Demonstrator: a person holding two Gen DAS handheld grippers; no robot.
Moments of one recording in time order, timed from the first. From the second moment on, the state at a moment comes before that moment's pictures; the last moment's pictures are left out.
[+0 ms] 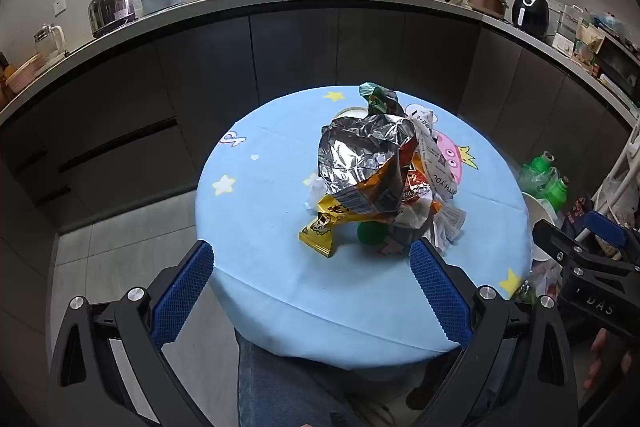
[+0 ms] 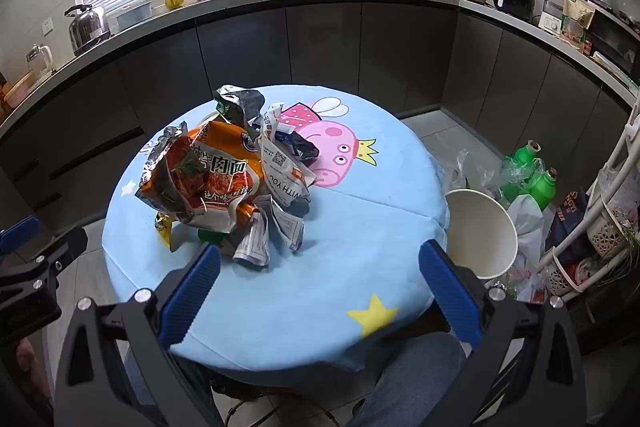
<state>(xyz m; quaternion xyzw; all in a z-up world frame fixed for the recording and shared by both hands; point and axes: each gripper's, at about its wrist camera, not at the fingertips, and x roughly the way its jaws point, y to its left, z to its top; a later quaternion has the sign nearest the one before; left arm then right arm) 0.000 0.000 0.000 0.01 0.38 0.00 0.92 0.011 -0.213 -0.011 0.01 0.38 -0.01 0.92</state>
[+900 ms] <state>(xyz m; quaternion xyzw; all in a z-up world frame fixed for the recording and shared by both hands) 0.000 0.003 0.001 0.00 0.38 0.00 0.92 0.011 -0.214 -0.006 0.01 0.38 -0.01 0.93</state>
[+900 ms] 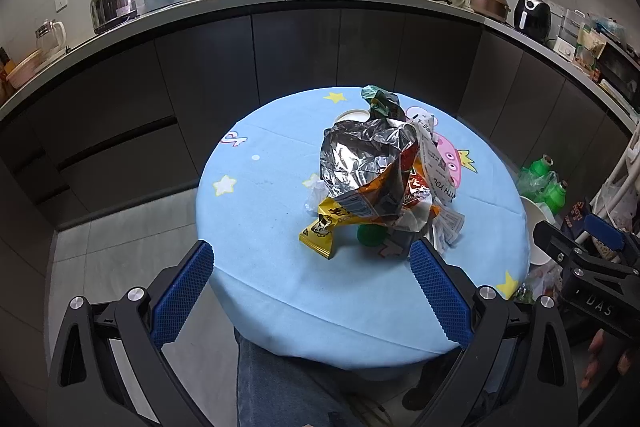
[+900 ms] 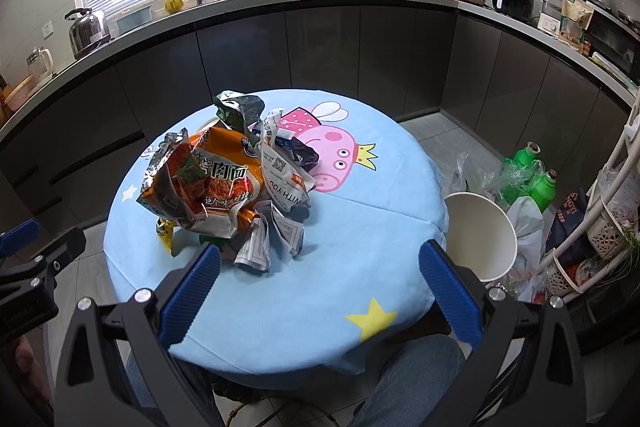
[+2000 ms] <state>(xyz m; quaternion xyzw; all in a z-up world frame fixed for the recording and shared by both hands) 0.001 0.005 0.004 0.00 0.38 0.00 0.92 0.011 -0.212 -0.008 0.01 0.38 -0.01 0.93</state>
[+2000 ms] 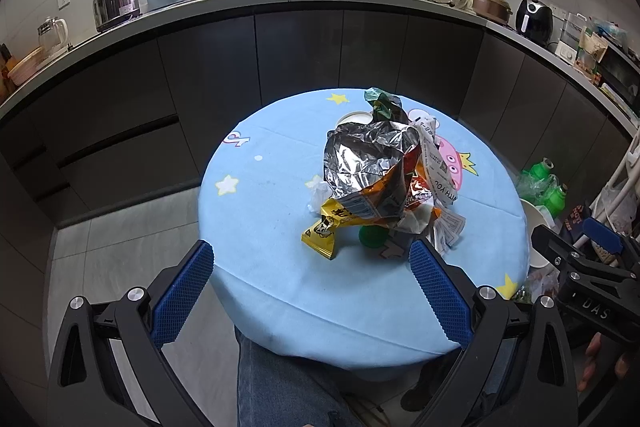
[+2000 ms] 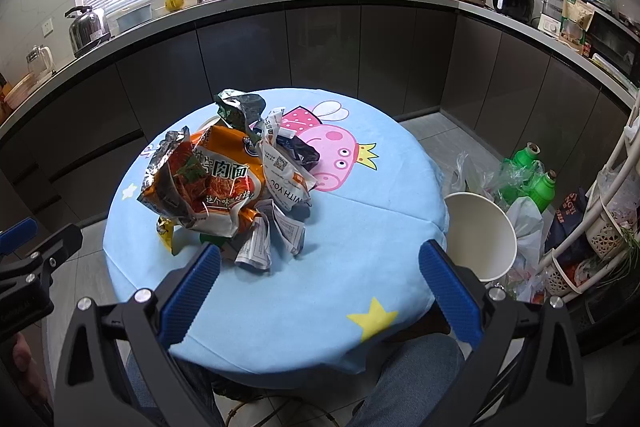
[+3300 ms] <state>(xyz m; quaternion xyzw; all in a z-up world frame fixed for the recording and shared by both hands) 0.013 0.006 -0.001 -0.01 0.39 -0.01 0.92 0.022 -0.212 -0.014 0.01 0.39 0.00 0.92</state>
